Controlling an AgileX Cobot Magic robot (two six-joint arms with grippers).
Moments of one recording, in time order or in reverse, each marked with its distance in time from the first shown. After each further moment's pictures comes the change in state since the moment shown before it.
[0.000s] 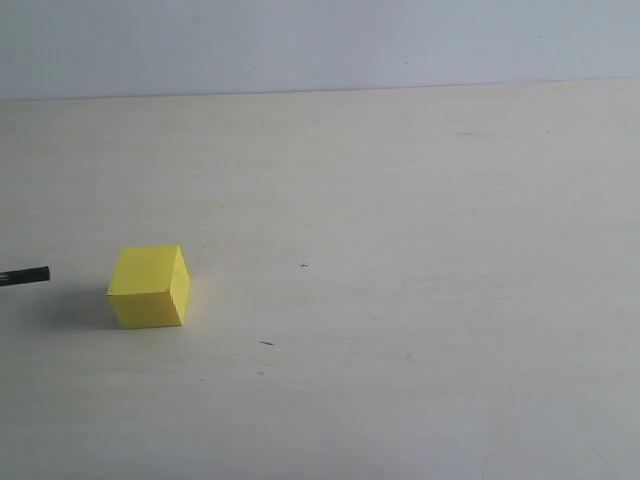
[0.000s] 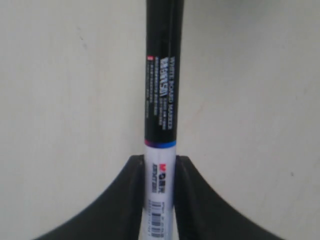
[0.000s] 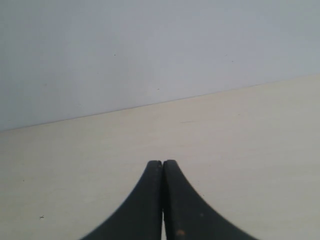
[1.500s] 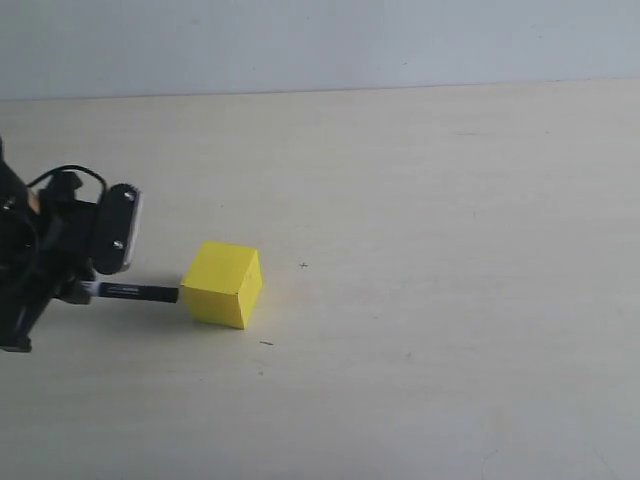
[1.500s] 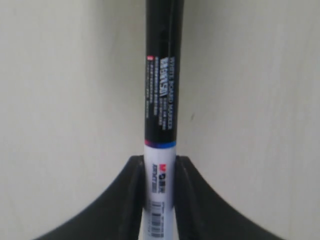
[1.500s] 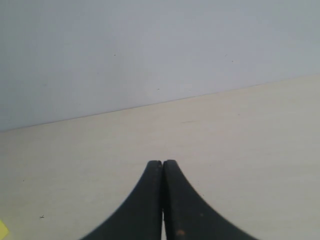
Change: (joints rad) left arm -0.432 0.051 -0.024 -0.041 -0.002 -0.061; right arm 0.000 0.000 0.000 0.000 0.000 0.000
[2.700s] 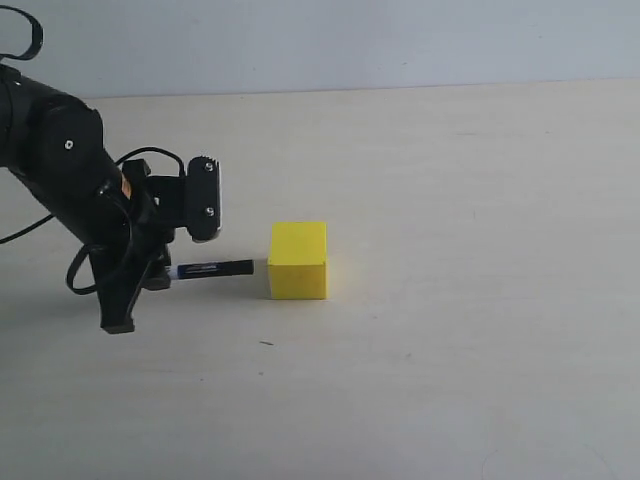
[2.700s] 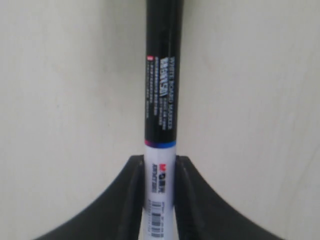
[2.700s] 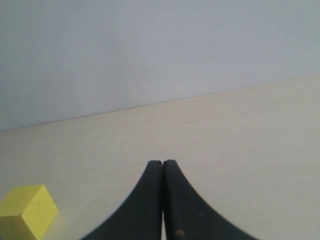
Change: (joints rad) left arm -0.152 0.091 -0.152 -0.043 0.048 -0.263; right arm 0.000 0.000 0.000 0.000 0.000 0.000
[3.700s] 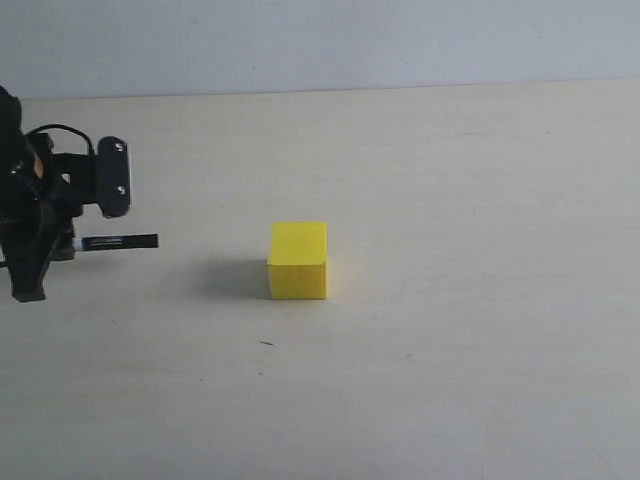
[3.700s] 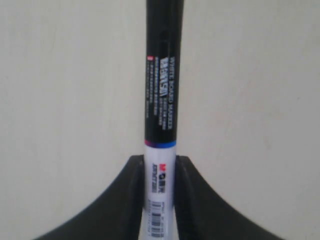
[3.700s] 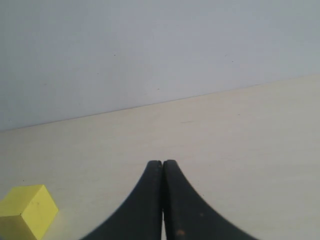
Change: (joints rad) left arm 0.206 -0.009 -0.002 0.282 0.023 -0.102; right arm 0.000 0.000 0.000 0.000 0.000 0.000
